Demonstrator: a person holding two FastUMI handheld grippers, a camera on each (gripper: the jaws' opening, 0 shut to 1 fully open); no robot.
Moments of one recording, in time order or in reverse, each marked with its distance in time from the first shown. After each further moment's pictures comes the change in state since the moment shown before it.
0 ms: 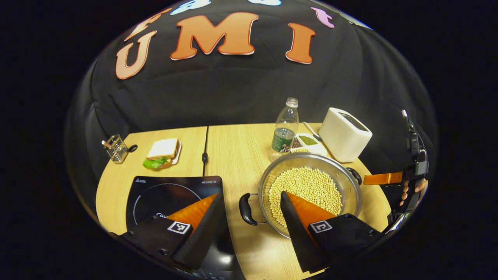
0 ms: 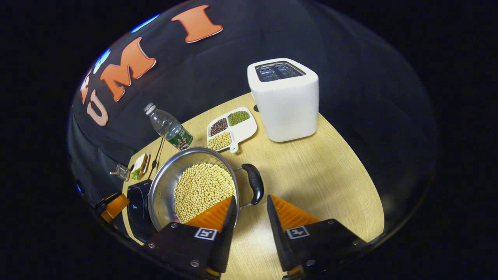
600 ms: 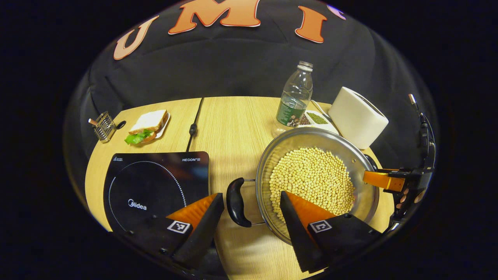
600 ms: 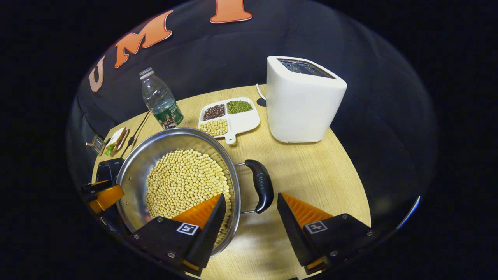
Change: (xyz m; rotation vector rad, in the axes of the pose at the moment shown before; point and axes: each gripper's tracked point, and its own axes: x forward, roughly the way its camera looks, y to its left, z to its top) left arm 0.054 -0.003 -0.043 -0.041 0.124 0.004; right arm 0.039 -0.002 -0.012 -0.166 0.020 -0.135
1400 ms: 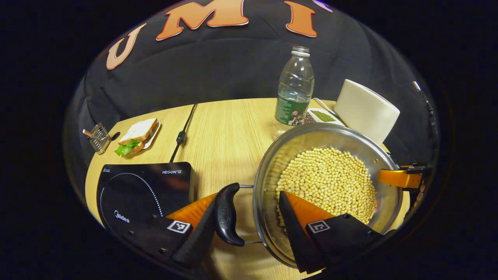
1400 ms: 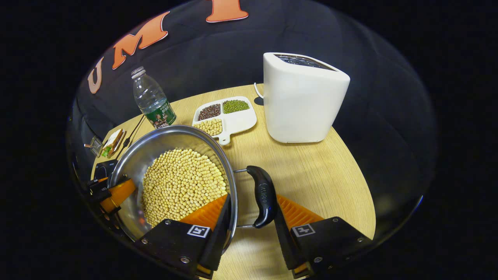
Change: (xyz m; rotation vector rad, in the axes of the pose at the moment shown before) left arm 0.060 -0.001 0.009 0.069 -0.086 0.067; right arm 0.013 -0.010 -0.001 0.009 -0.019 0.004
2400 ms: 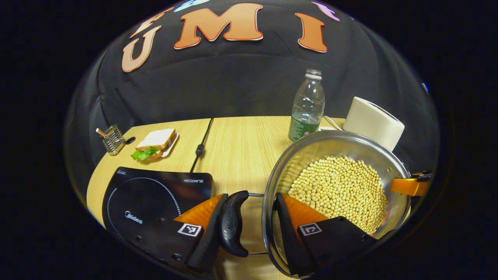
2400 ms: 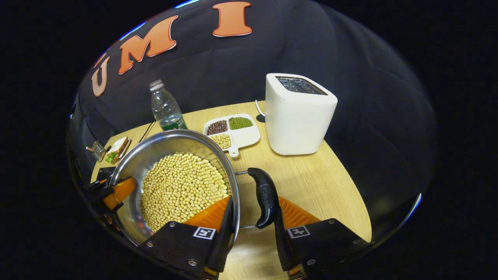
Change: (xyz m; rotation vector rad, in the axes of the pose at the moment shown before) left arm -0.037 0.027 0.024 -0.028 -0.140 0.057; right arm -0.045 0.026 0.015 0.004 -0.123 -0.033
